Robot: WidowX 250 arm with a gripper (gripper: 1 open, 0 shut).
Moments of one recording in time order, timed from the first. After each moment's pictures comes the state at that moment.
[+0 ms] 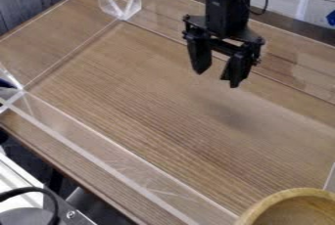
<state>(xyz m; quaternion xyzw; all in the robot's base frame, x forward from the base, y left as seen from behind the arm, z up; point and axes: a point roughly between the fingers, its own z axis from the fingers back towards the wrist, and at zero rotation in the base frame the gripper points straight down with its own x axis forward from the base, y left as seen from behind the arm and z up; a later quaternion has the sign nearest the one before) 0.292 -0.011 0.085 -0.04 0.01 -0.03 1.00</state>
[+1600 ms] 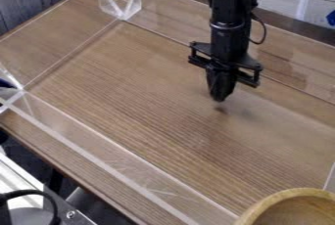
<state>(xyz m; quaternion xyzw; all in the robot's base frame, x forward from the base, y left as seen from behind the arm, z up) 0.305 -0.011 0.036 -0.05 0.04 -0.03 1.00</state>
